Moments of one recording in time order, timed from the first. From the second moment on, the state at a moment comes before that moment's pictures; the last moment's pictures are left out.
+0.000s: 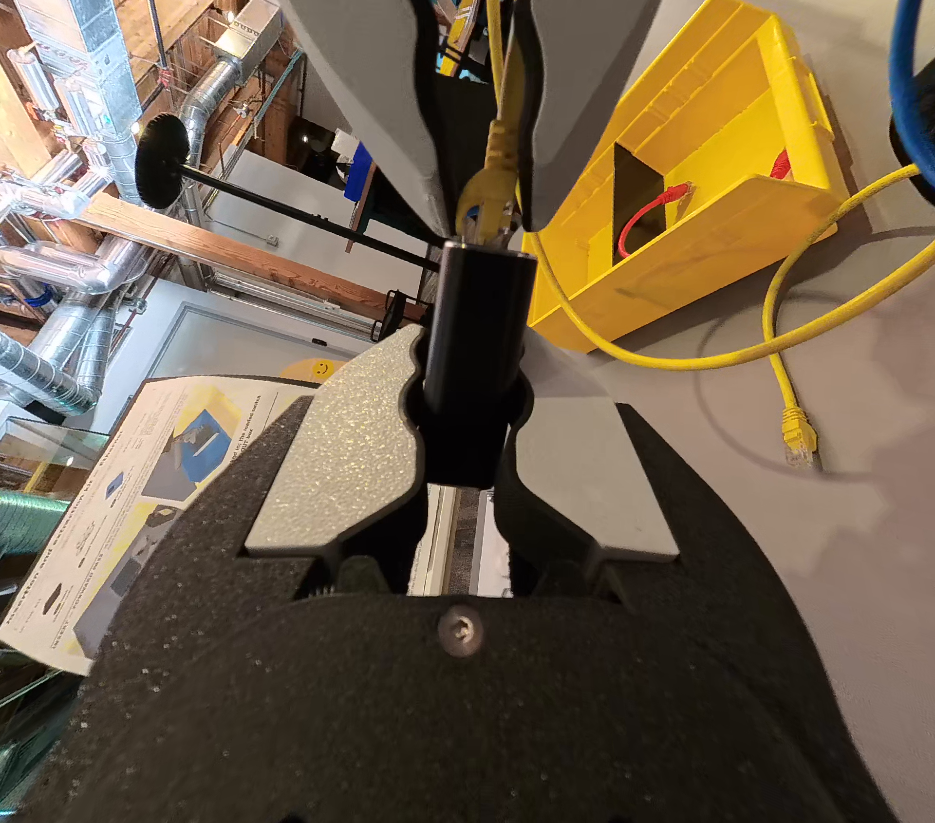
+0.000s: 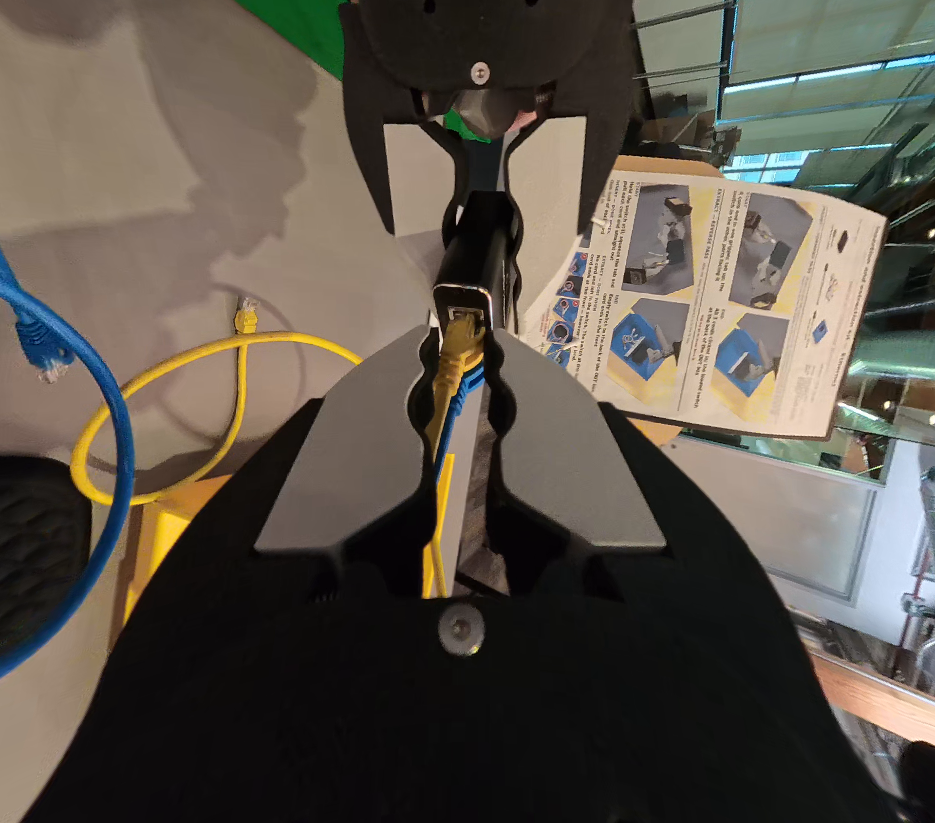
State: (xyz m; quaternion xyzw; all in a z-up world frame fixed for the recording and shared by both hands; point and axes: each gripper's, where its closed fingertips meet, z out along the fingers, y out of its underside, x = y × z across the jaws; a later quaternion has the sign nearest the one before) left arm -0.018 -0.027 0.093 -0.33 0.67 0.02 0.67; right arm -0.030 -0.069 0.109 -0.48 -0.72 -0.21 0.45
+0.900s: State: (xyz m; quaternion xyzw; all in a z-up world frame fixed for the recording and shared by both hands) left arm -0.071 0.022 0.093 -0.42 0.64 0.04 0.64; right arm 0.002 -0.077 0.017 -0.50 -0.81 -0.21 0.22
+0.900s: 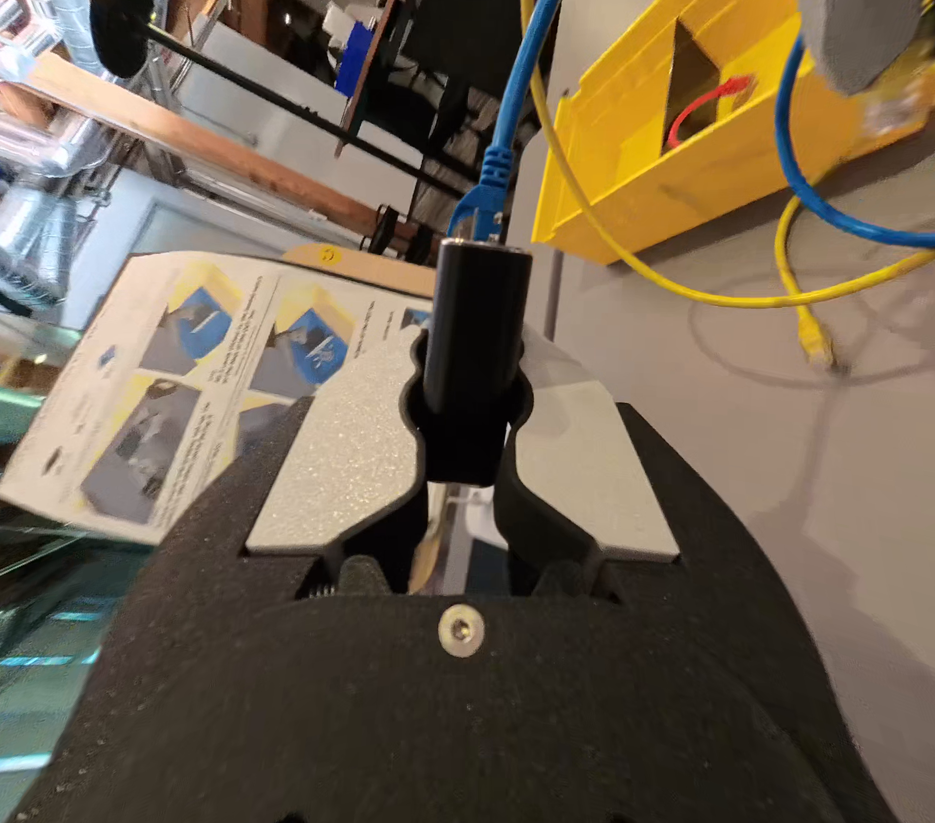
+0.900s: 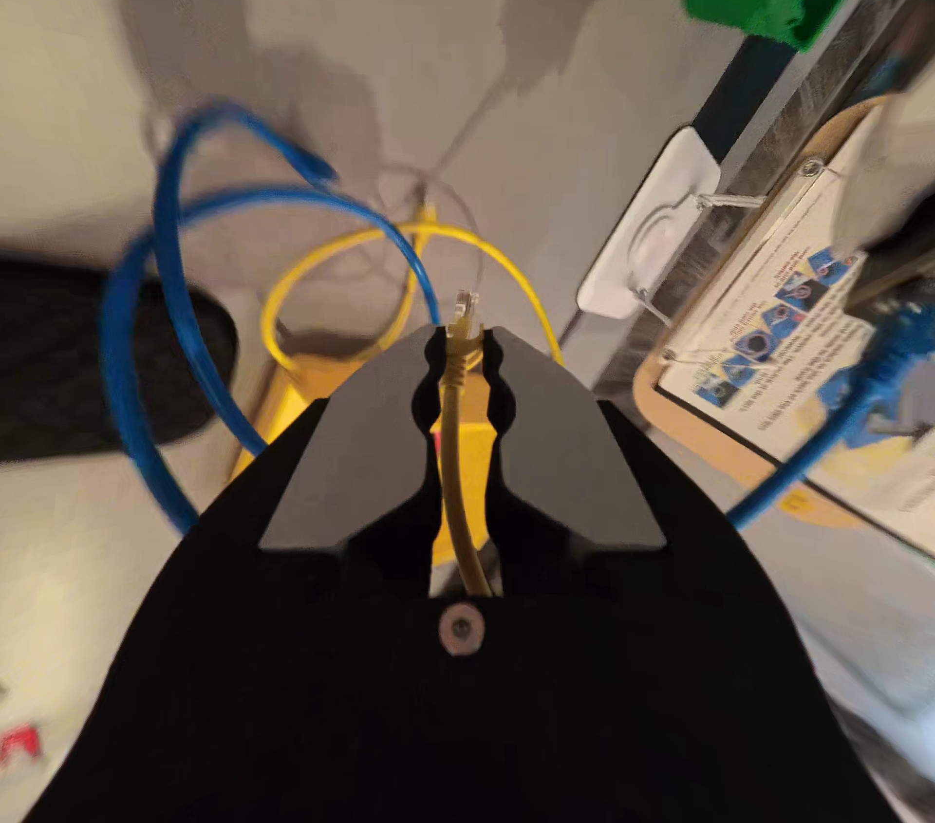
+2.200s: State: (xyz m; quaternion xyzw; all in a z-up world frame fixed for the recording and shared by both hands) left arm -0.086 0.013 0.148 -0.44 0.52 -0.10 0.73; right arm 0.095 0.002 0.267 -0.64 -0.42 -0.05 0.64
